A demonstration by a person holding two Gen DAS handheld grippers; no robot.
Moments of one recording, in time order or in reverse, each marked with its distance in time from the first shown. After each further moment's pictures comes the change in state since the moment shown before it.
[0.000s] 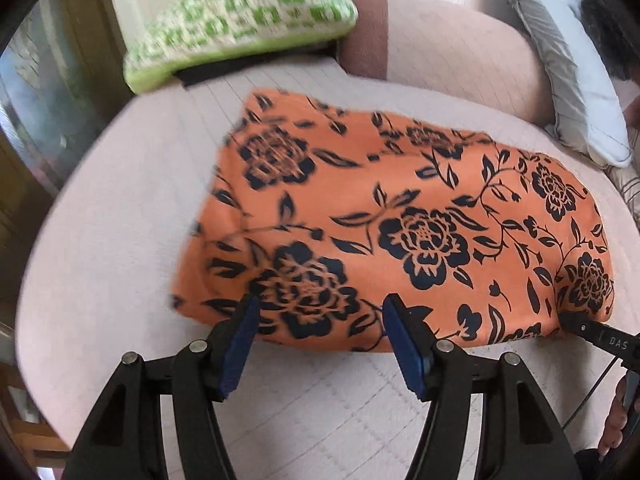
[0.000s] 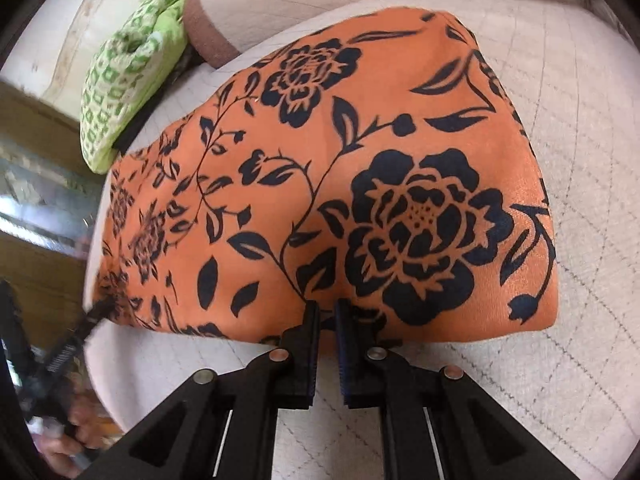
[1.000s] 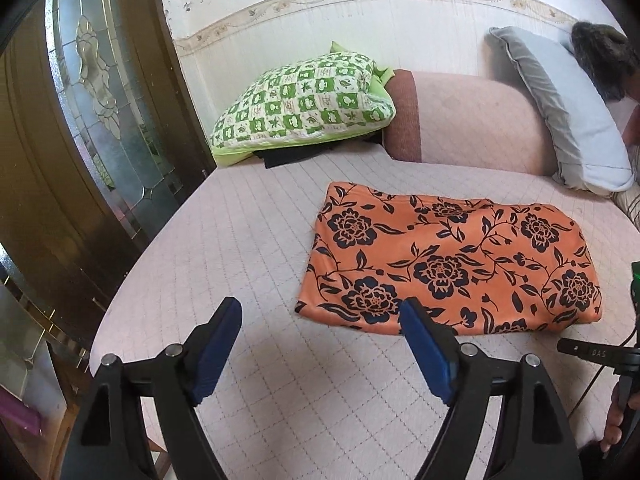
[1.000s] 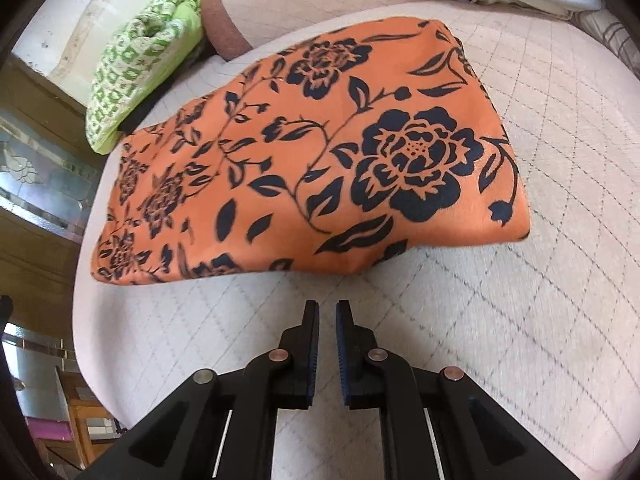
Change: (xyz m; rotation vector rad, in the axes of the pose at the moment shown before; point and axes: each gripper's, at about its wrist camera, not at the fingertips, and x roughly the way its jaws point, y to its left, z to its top) left arm -0.135 0.026 -0.035 -0.016 -0.238 0.167; right arm -0.024 0.022 -0.045 -0.026 -0.019 -0.024
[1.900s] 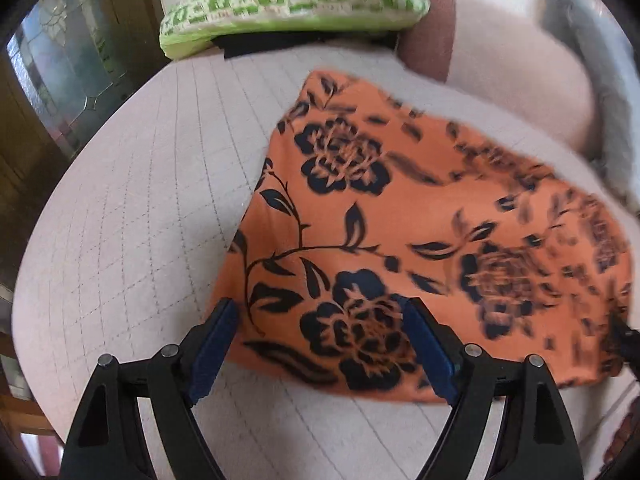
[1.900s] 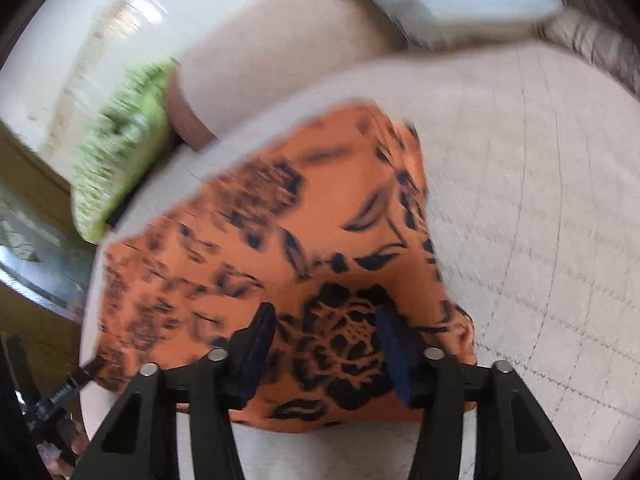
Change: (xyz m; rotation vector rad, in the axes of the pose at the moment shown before) left arm 0.198 -0.021 0.009 -0.104 0.343 -0.089; right arm 0.009 -0.054 0.074 0.153 -0.184 -0.011
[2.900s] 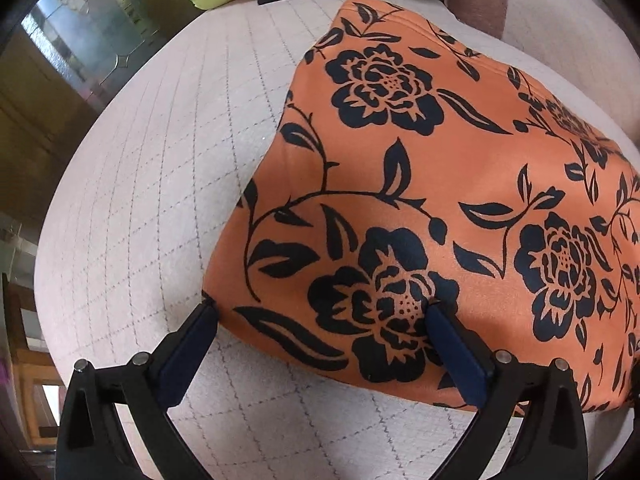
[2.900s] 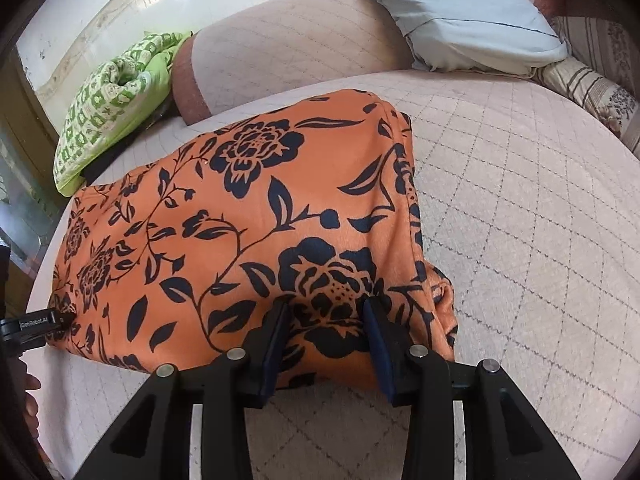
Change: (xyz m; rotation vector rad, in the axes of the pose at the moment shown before) left arm 0.026 0.001 -0.008 -0.093 0.146 0.157; right arm -0.001 0.023 -0.057 -0.198 -0.128 -0.152
